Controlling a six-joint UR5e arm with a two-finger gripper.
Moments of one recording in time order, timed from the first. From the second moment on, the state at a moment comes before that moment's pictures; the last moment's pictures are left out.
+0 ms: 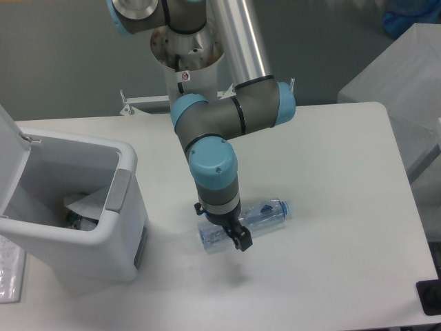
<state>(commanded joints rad) 2.33 -2.06 -1.69 -0.94 1.67 1.29</state>
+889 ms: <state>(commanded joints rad) 2.28 -2.14 -1.62 -0.94 1.70 1.21</state>
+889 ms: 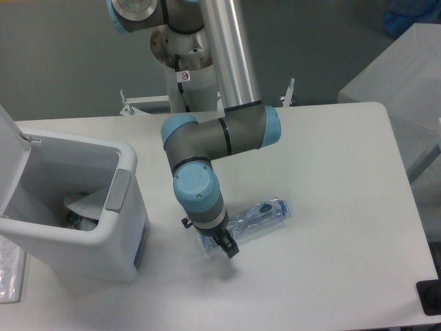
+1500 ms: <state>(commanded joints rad) 2.30 -2.08 -1.57 -0.94 1.62 1.21</state>
